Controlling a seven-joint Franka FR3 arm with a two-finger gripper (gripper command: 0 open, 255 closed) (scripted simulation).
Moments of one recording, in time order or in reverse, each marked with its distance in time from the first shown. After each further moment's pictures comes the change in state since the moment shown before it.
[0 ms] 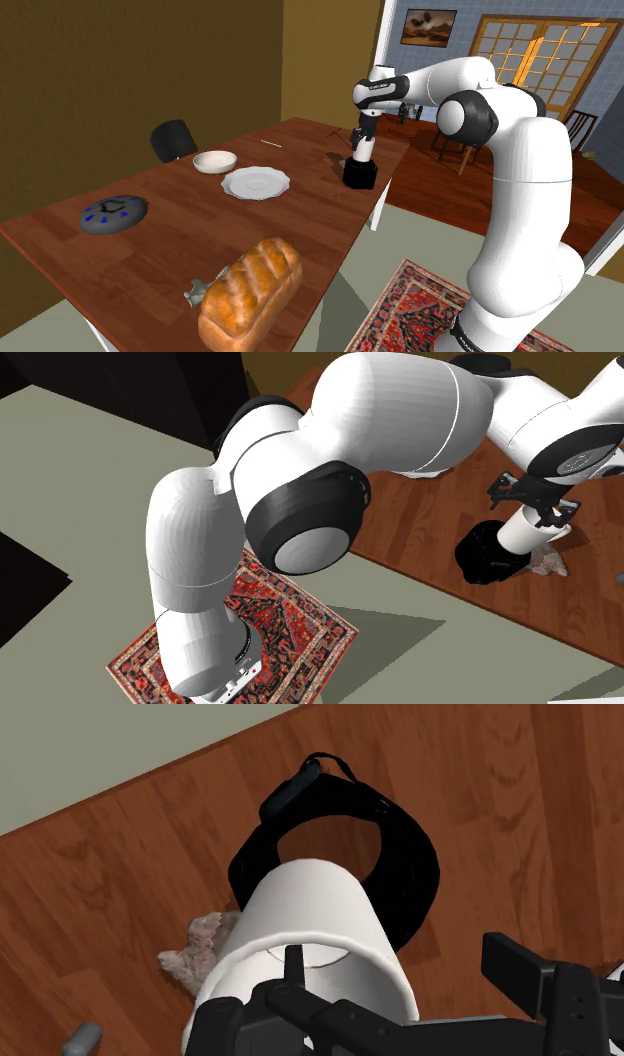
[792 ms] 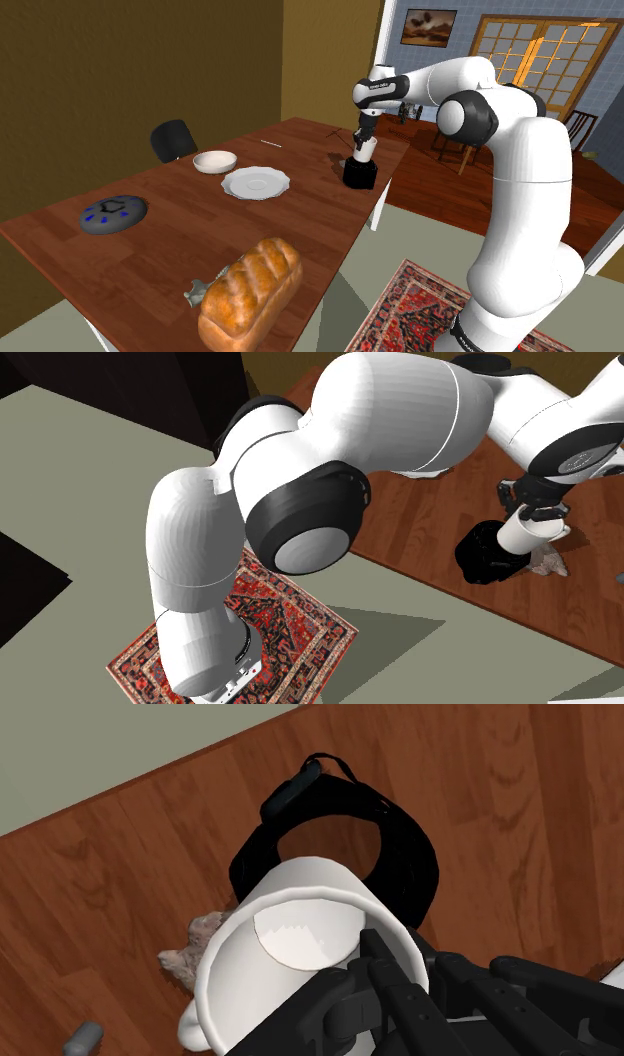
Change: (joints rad) arm 0.000 0.000 0.000 0.005 0.000 -0.006 0.000
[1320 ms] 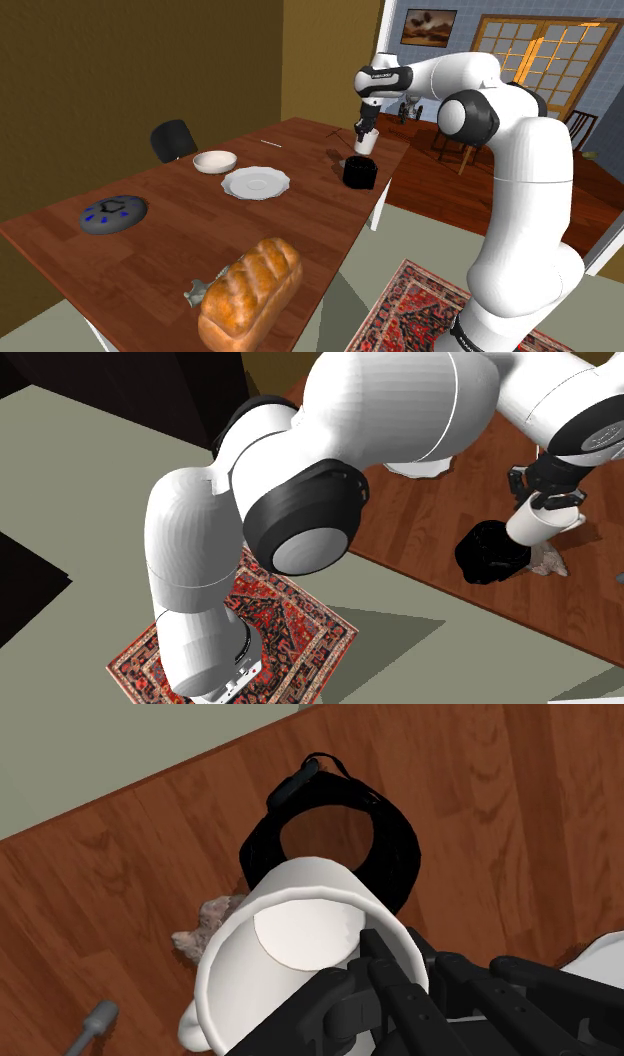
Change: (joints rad) arm -0.001 -0.006 -0.001 0.090 -0.003 -0.096 0.005
